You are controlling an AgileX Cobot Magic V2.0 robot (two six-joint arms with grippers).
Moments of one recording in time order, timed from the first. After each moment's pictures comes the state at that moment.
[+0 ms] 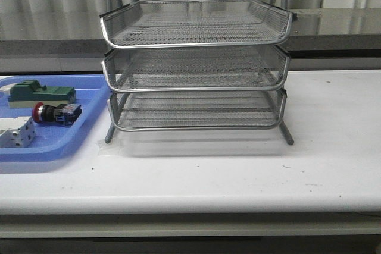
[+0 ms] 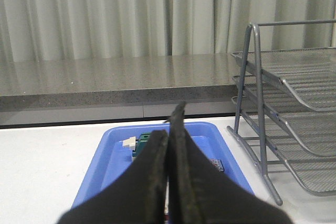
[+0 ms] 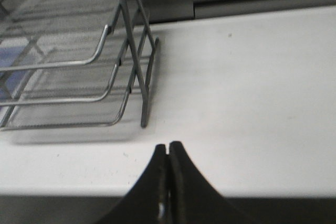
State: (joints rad) left arm -0.06 0.00 0.00 -0.02 -0.02 -0.02; right arm 0.07 0.34 -0.51 0.12 0.62 0.08
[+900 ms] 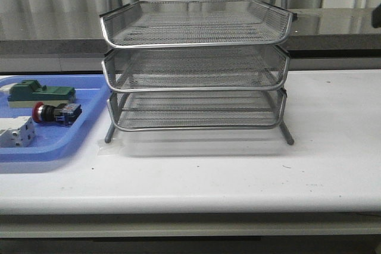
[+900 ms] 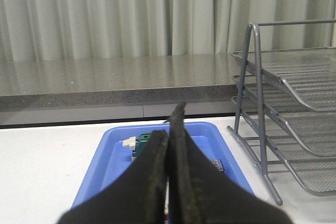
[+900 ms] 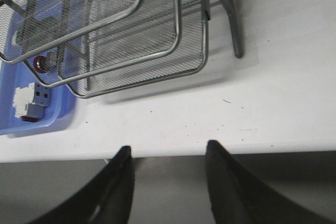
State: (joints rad) left arm -0.06 0.00 0.00 -0.02 -0.02 -0.02; right arm 0.07 0.96 -0.66 0.71 0.60 -0.11
